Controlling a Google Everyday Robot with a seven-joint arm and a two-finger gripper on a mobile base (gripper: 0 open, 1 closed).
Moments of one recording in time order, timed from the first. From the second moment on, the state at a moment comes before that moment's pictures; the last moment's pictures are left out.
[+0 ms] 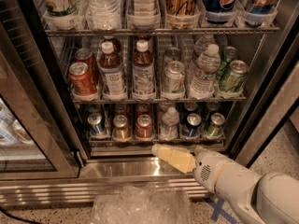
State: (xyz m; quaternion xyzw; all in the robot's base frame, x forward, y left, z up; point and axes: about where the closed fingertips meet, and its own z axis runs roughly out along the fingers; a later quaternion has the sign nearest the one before) arm 0.443 -0.082 0.749 -0.02 0.82 0.35 0.45
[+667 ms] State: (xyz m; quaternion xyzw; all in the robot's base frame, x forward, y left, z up) arm 0.473 -0.066 0.764 0.01 0.80 0.32 0.50
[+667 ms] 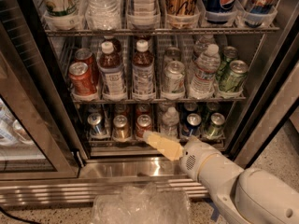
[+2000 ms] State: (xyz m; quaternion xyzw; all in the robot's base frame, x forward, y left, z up) arm 0.483 0.015 0.715 -0.10 0.79 0.21 0.57
